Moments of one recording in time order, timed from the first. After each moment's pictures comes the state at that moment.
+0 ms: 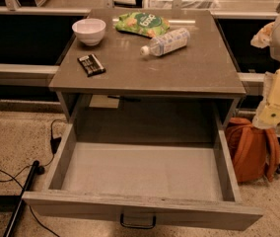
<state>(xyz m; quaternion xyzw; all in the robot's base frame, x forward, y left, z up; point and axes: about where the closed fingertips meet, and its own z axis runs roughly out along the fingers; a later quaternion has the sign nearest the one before) 0.438 -0.217 0.976 -0.60 0.78 -0.03 0.16</state>
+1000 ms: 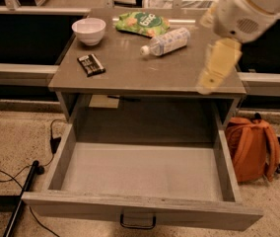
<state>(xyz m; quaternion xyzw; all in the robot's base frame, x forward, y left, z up) 0.520 -0.143 0.979 -0.63 0.74 0.01 0.23</state>
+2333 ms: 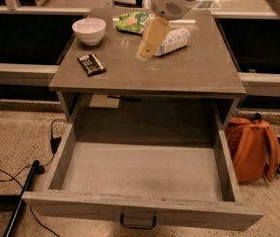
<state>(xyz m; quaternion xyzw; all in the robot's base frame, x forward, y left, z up) 0.640 -0.020 0.989 -0.66 0.67 0.02 0.35</state>
